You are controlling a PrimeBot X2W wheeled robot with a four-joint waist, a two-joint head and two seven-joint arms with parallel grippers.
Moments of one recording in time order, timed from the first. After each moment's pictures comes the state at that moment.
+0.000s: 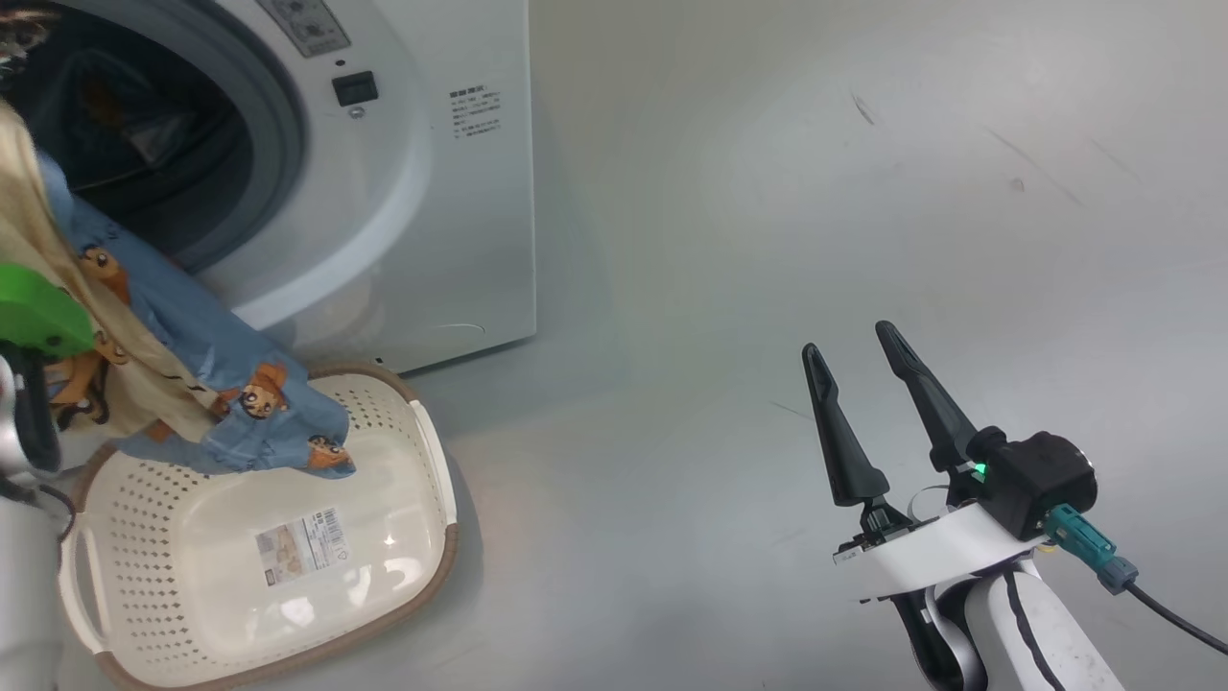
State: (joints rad) left arm -0.52 0.25 0.05 0.30 -0.32 0.05 -0.04; right arm -0.08 -0.05 0.29 0.01 0.23 0.12 -0.26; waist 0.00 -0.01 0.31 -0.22
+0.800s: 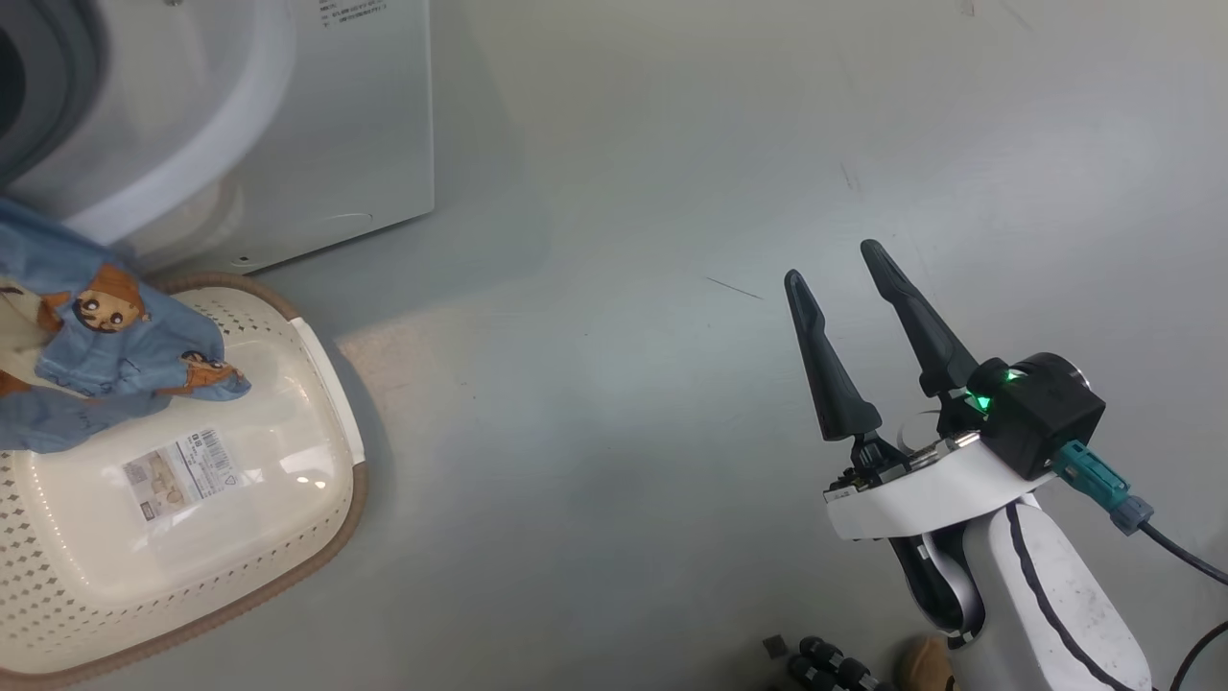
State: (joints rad) left arm -0.95 0.34 0.13 0.52 -0.32 0.06 -0.09; right arm -0.20 -0.04 0.29 0.01 0.24 0.12 -0.26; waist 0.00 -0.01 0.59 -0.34
